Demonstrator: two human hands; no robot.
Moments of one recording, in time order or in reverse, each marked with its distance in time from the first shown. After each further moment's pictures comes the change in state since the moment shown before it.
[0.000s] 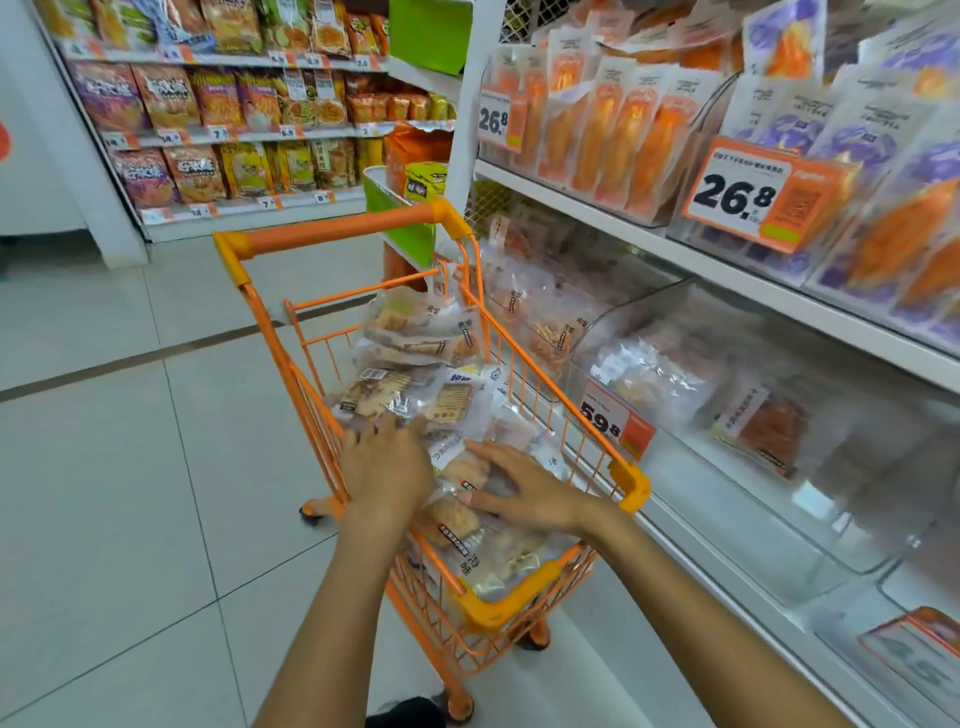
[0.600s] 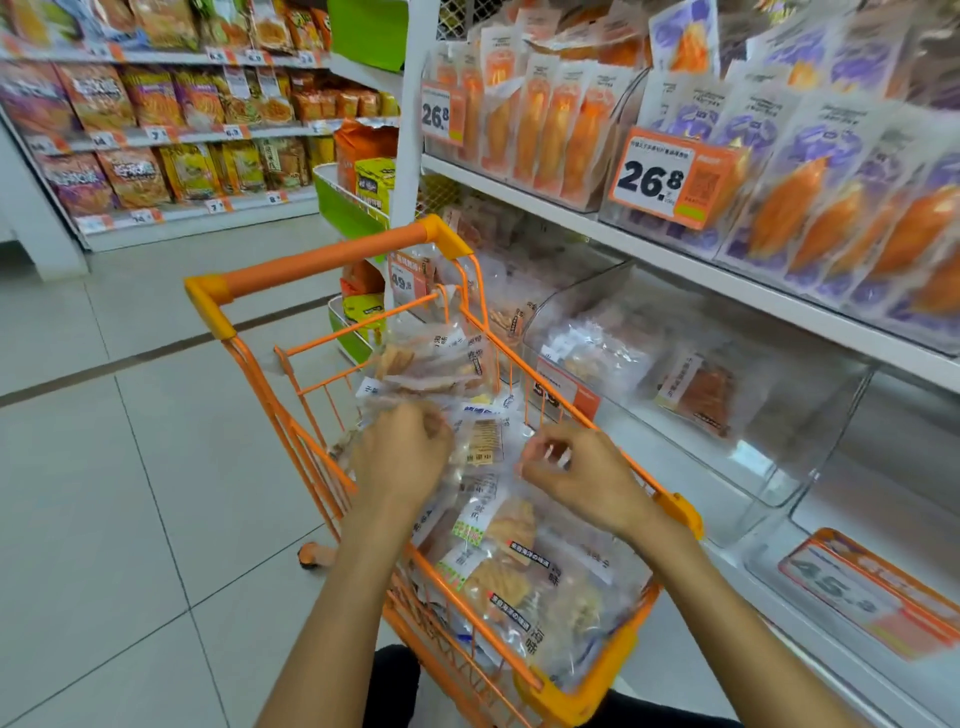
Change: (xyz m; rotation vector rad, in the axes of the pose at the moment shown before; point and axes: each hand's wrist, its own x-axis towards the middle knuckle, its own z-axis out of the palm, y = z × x) left_hand -0.043 0.041 -0.024 -0.487 0.166 0.059; right_hand -0.101 -0.005 -0.027 -0.009 0.534 0.016
